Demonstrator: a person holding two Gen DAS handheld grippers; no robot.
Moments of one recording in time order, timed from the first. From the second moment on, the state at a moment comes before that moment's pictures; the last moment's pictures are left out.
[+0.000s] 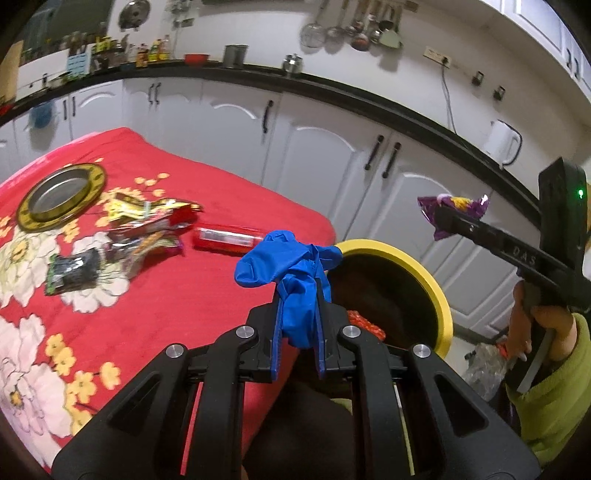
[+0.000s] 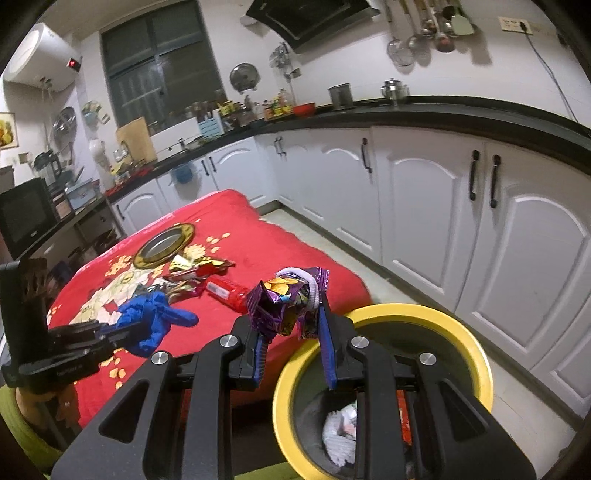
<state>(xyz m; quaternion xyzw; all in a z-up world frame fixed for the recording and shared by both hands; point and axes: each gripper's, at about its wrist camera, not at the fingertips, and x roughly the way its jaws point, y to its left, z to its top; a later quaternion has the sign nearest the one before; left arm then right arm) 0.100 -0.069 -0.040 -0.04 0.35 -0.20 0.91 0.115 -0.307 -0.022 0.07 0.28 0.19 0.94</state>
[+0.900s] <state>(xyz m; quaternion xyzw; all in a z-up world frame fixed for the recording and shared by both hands) 0.102 -0.174 -0.072 0.01 0.38 -0.29 0.88 0.100 -0.392 -0.033 0.09 0.29 0.12 0.95</state>
